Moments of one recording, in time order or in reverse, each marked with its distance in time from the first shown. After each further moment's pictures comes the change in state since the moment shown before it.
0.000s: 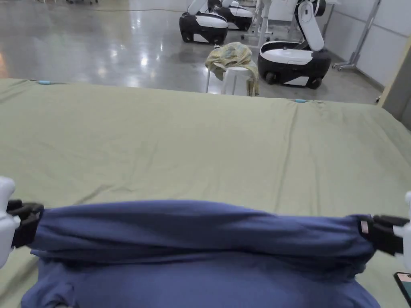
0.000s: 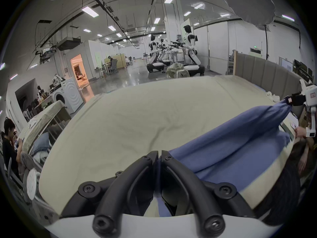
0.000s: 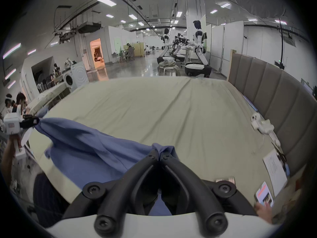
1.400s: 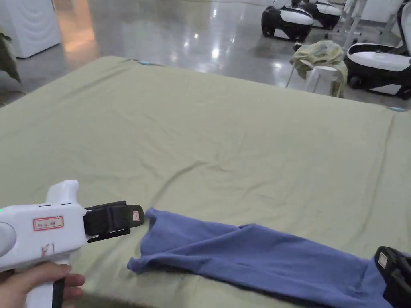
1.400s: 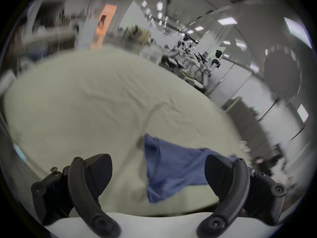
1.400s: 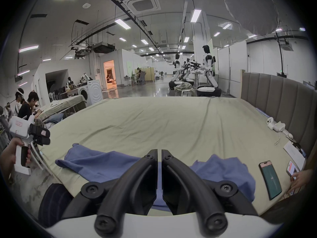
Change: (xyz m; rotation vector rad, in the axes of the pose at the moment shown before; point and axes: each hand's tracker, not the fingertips) left arm -0.122 -0.104 0.006 -0.117 -0.426 0.766; right arm -0.179 -0.056 0.004 0.285 0.098 -0.006
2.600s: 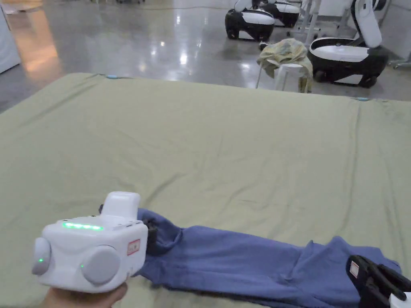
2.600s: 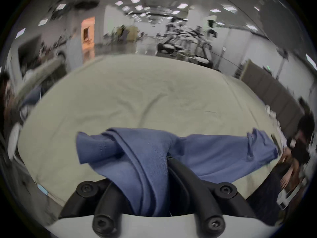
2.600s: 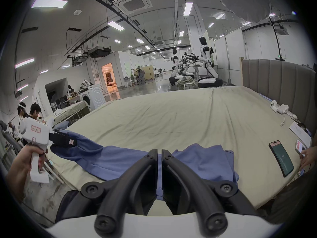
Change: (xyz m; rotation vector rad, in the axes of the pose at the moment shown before) left arm 0.137 -0.030 -0.083 -0.034 0.352 -0.561; right arm -0.018 -0.015 0.018 -0.011 0.021 -0.123
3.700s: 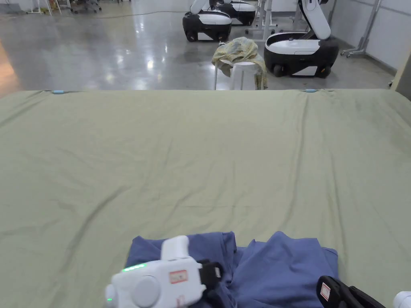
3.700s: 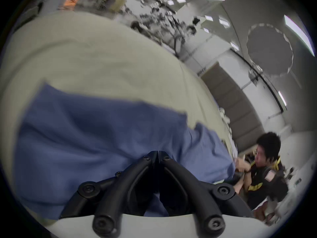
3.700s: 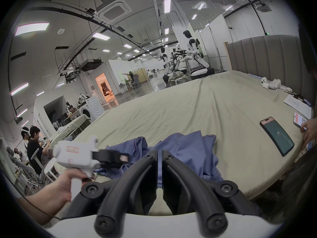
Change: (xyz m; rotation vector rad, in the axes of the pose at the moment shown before) left arm 0.150 -0.033 -0.144 -0.184 -0.521 0.255; right arm 0.066 -0.017 0.036 -0.010 0.001 -0.174
